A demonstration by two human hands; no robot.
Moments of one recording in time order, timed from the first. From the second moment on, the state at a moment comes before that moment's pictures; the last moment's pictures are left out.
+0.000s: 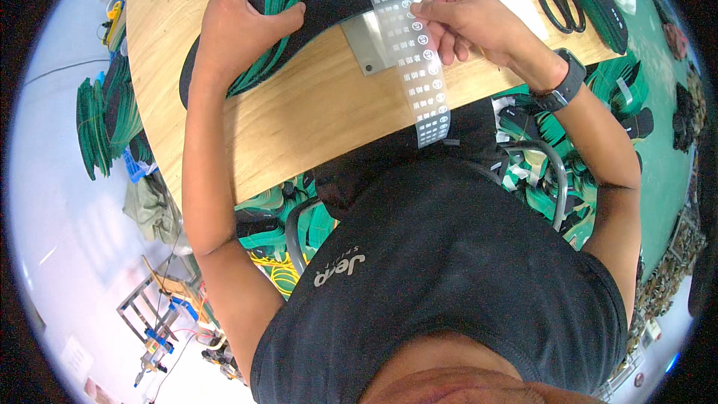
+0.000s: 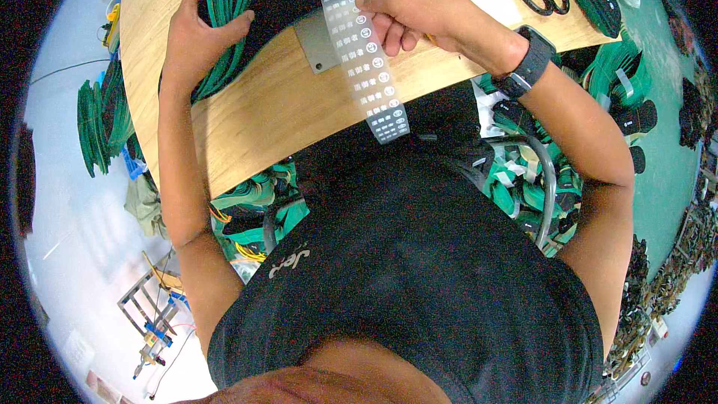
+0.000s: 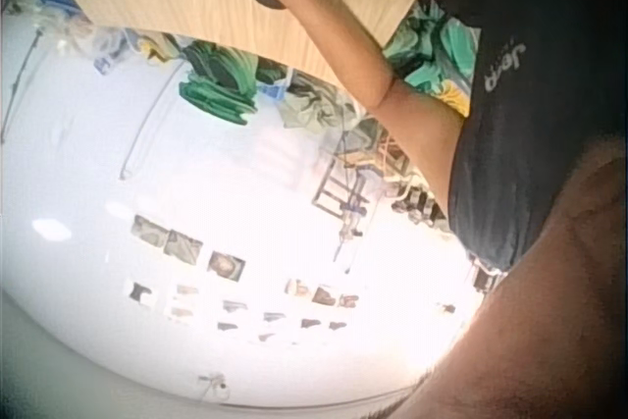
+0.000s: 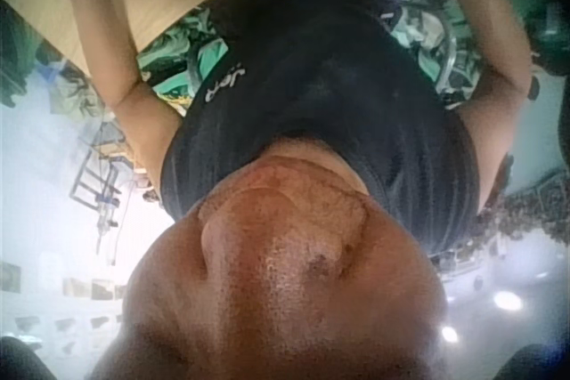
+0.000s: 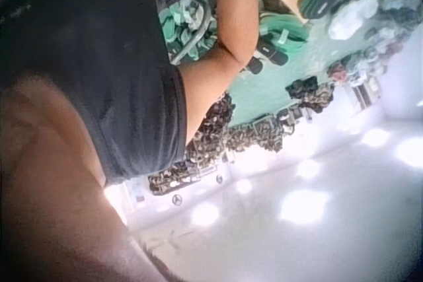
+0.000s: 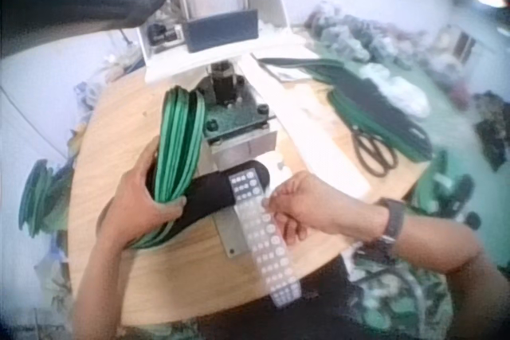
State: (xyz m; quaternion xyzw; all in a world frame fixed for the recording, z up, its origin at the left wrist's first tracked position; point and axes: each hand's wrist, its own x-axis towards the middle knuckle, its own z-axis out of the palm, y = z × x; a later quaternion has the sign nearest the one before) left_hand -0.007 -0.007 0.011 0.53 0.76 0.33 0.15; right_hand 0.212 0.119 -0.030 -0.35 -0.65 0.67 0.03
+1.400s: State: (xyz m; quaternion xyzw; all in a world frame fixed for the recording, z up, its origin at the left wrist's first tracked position) left_hand -0.020 -0.012 0.000 0.55 0.76 0.31 0.16; right_hand 0.213 0.116 -0.030 -0.37 -0.64 0.67 0.03
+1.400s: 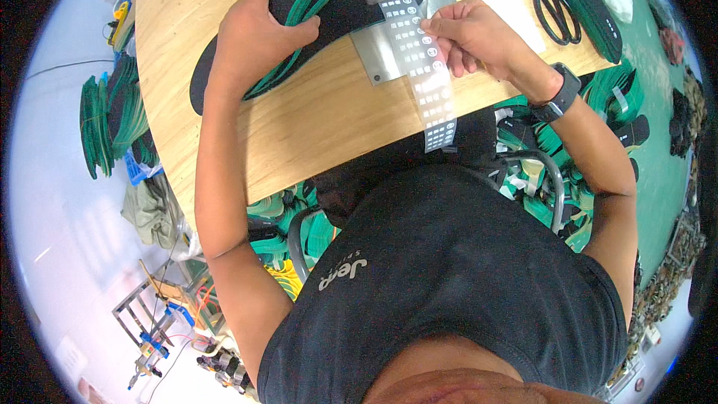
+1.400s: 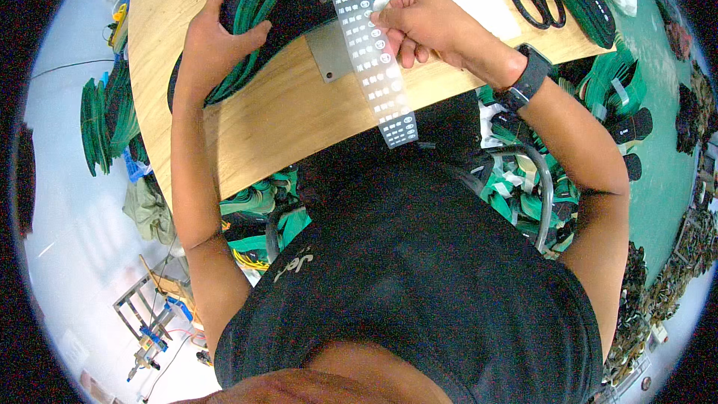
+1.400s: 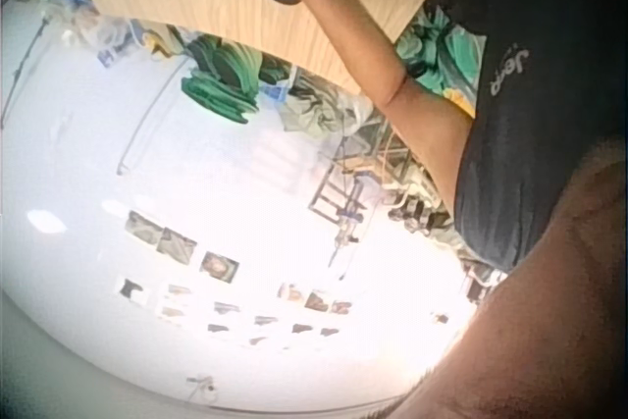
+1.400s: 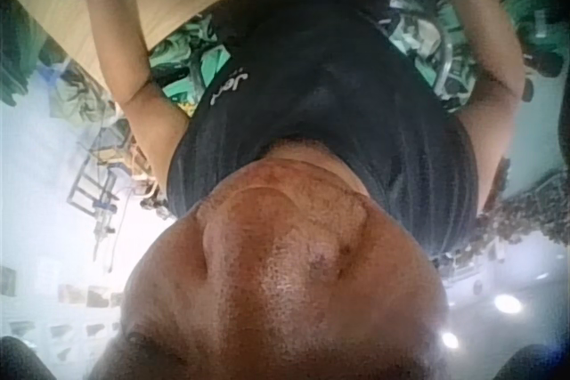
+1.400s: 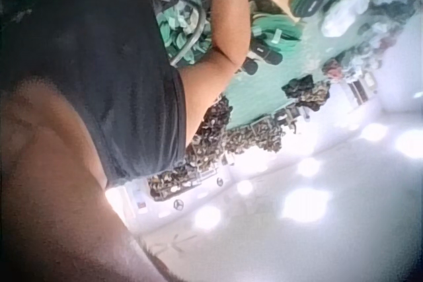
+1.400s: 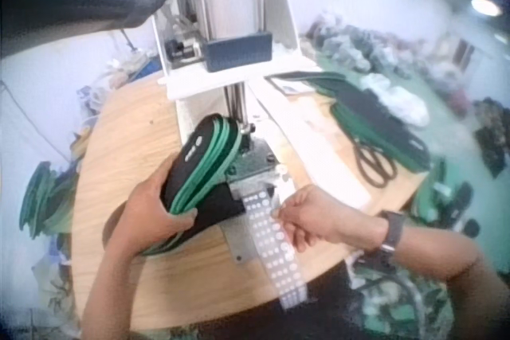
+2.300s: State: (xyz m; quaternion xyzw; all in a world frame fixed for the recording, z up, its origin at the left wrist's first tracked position) left_hand -0.032 -0.040 -0.006 0.63 0.73 0.24 0.10; right_hand 0.253 0.160 -0.012 -0.22 -0.82 0.51 0.13
